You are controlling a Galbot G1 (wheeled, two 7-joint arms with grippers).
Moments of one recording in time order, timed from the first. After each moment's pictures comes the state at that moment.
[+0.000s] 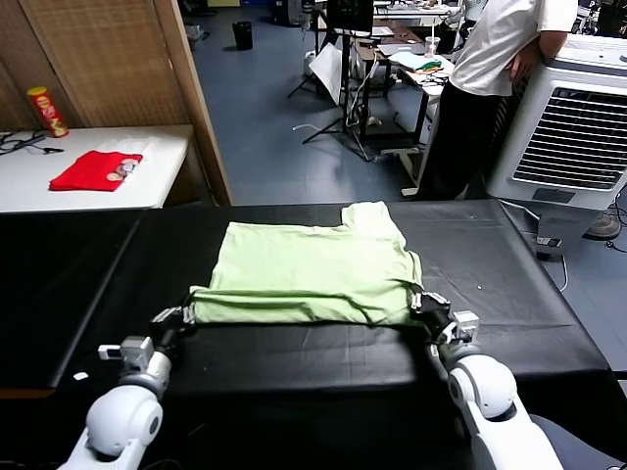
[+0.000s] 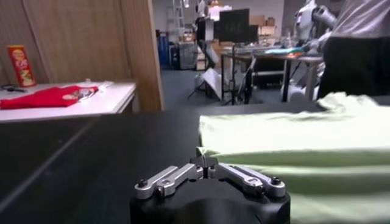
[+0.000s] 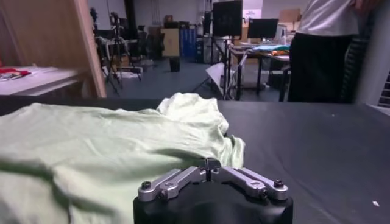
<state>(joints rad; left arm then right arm) 1.34 -1.13 -0.51 -1.91 -0.40 0.32 -0.15 -1.17 1.23 0.45 1.78 0.37 -0.37 -0.05</state>
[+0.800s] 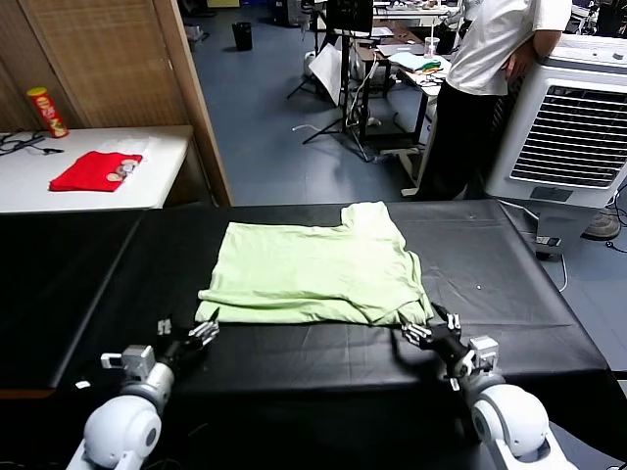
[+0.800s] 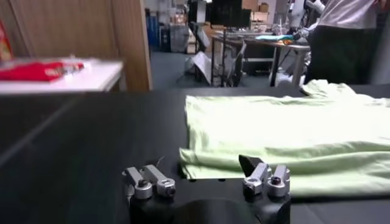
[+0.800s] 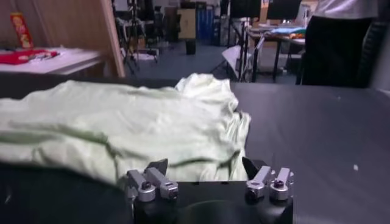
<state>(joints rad) 1.43 -1.12 -0.54 -1.96 -0.56 0.37 -0.11 -1.39 1.17 0.51 1.96 0.34 -0.41 -0.09</state>
